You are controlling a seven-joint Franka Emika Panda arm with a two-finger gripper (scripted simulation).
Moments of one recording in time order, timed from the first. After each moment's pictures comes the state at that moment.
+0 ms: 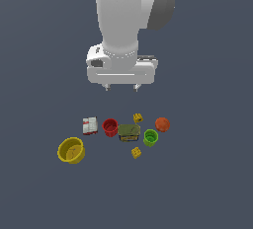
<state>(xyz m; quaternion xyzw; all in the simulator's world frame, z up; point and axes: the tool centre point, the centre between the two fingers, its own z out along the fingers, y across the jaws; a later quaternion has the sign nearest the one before) -0.014 -0.016 0.288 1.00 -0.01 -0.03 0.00</state>
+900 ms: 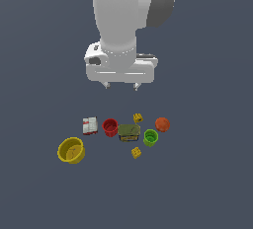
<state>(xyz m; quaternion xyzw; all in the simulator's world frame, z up) -0.015 -0.017 0.294 1.00 -0.03 -0.03 -0.01</state>
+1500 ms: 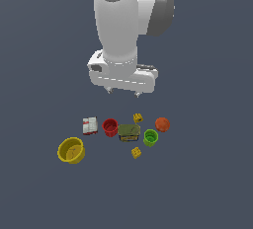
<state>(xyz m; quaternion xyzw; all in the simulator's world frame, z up) -0.005 -0.010 0.274 0.99 -0.11 -0.03 -0.01</state>
